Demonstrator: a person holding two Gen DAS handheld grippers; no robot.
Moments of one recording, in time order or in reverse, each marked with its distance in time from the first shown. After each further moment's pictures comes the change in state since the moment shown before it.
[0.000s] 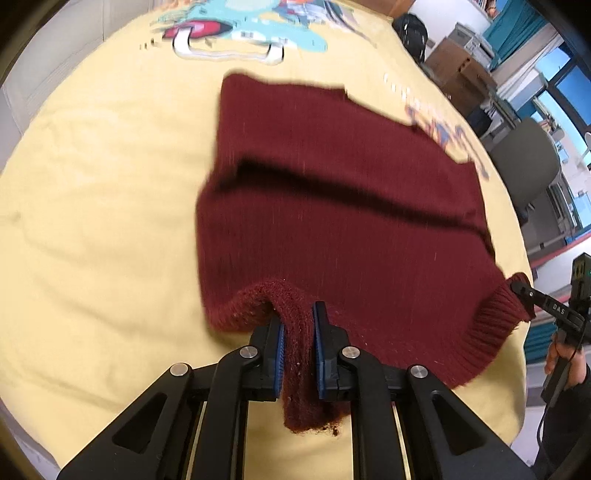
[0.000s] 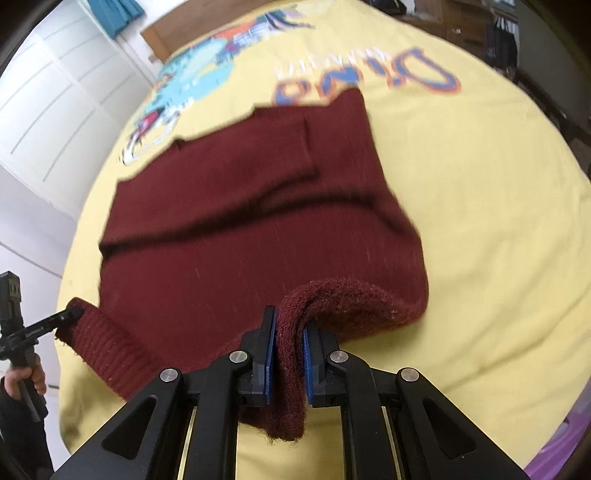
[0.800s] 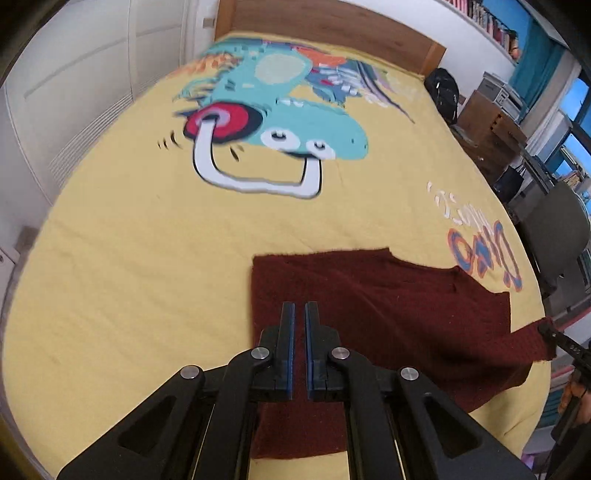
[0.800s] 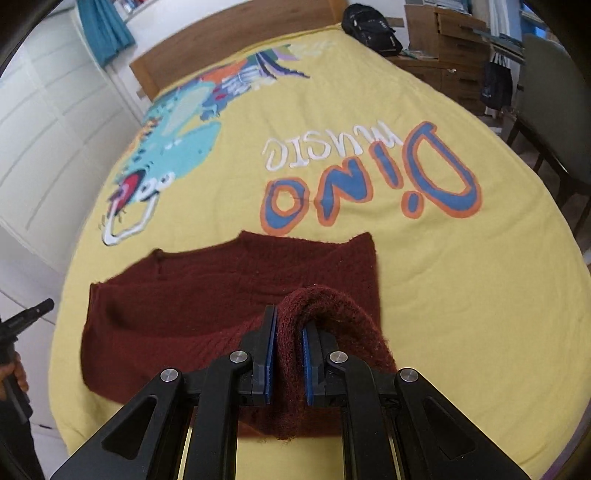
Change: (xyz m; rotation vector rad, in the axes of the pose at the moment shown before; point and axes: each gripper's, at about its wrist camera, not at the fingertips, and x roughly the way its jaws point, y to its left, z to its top) left arm -0.004 0.033 0.167 -0.051 -0.176 0.114; right arm 0.034 0.017 0.167 -0.004 -0.106 -0.074
